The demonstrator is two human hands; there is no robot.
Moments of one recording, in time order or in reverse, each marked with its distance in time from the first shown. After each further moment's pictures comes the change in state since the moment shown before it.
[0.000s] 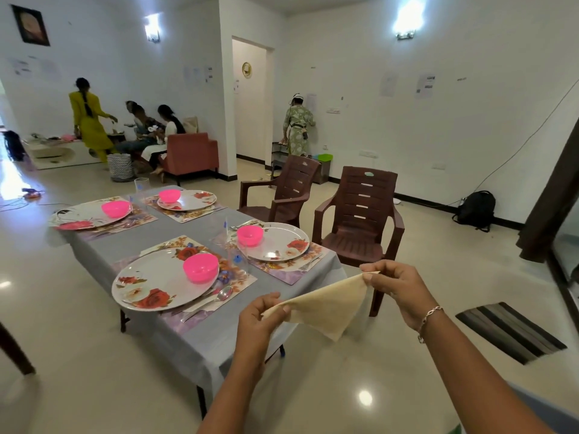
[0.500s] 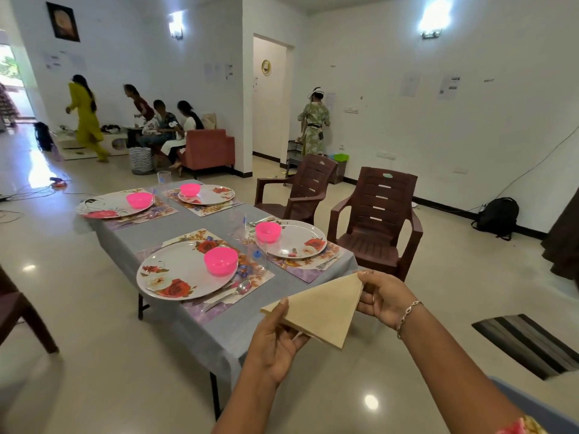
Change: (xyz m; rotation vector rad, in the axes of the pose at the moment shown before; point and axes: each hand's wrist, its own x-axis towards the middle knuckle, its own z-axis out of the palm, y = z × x) left_hand -0.013 0.004 -0.013 -0.819 0.053 -0.464; right_hand 0.010 0.002 0.061 0.347 -0.062 0.483
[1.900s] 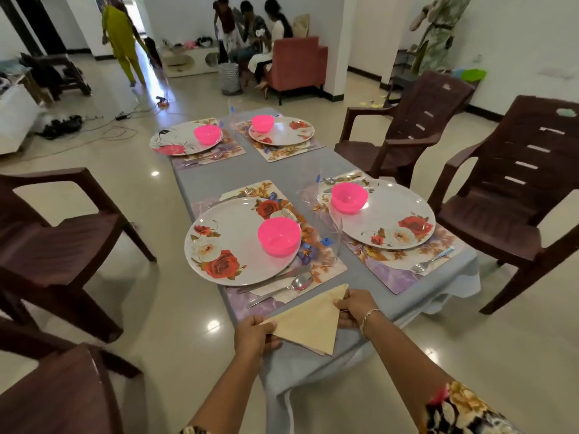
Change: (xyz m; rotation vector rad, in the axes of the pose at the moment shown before) left_hand 0.202 0.082 -0.138 0.634 0.816 0.087; right_hand 0.277 0.117 0.123 -0.443 -0.206 0.394
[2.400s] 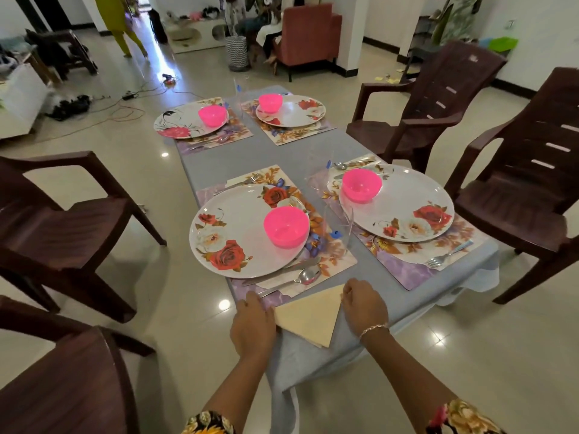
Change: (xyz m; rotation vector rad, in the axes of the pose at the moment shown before) left_hand 0.012 0.001 0.003 0.967 0.382 0.490; right_hand 0.015 0.022 0.007 -1.009 0.366 -0.602
